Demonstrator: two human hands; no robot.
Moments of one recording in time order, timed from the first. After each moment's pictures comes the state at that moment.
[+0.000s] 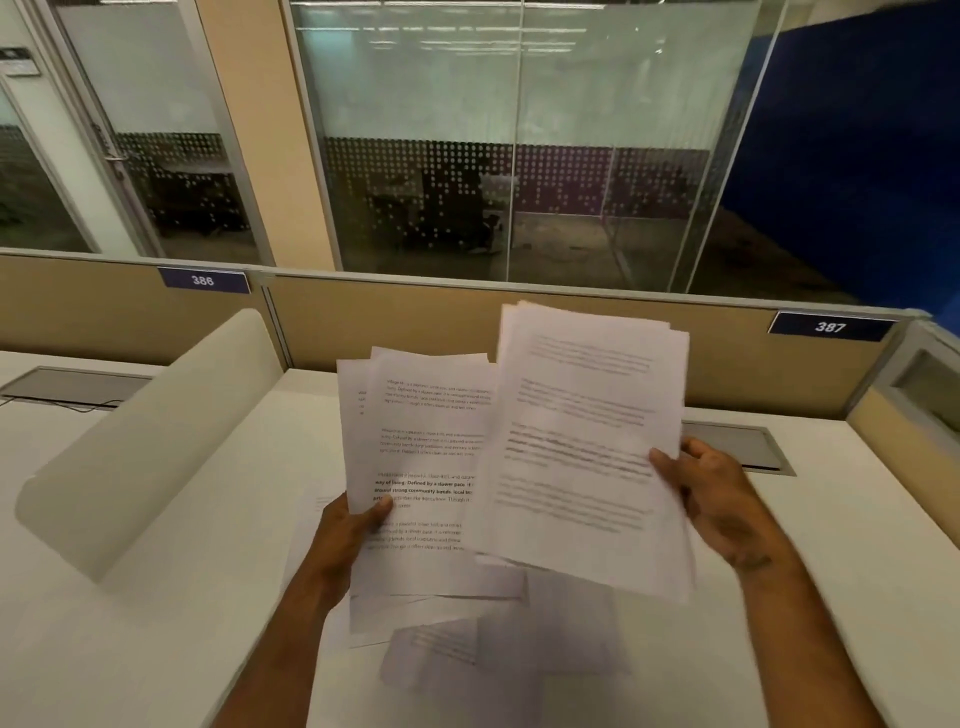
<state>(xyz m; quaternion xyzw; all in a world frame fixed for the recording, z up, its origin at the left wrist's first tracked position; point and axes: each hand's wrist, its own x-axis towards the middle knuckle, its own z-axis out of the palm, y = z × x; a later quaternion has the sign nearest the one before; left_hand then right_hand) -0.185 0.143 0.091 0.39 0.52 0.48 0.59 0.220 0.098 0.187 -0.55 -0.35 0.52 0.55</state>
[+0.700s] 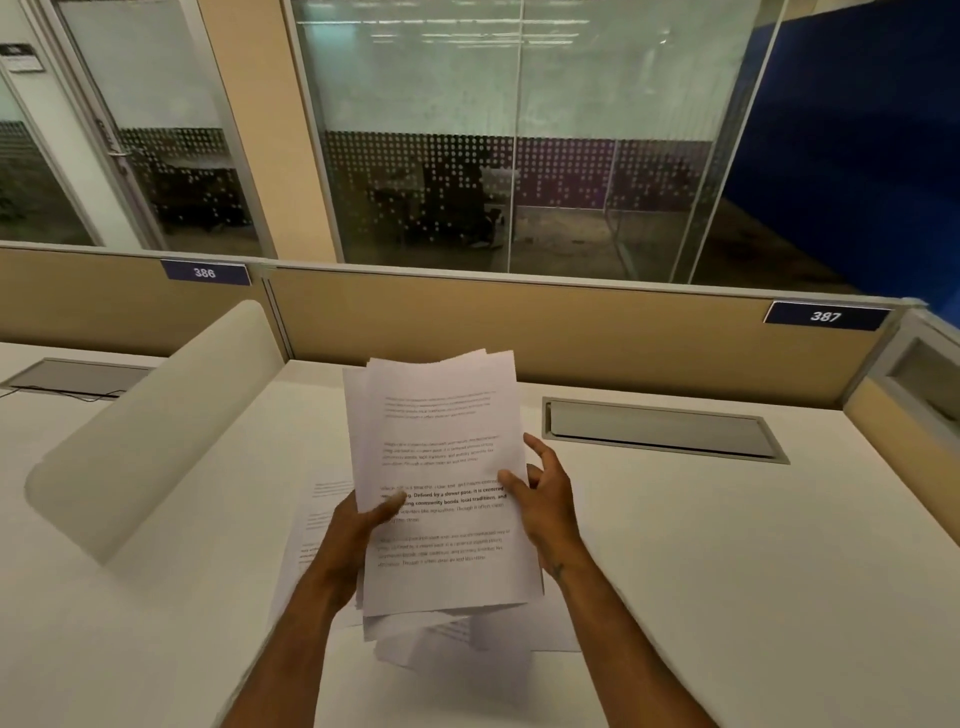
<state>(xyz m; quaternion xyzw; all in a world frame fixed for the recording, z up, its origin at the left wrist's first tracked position) -0.168 0.114 0.096 0.42 0.46 0.46 0.63 0.073 0.117 0.114 -0.57 -0.42 0.48 0.52</state>
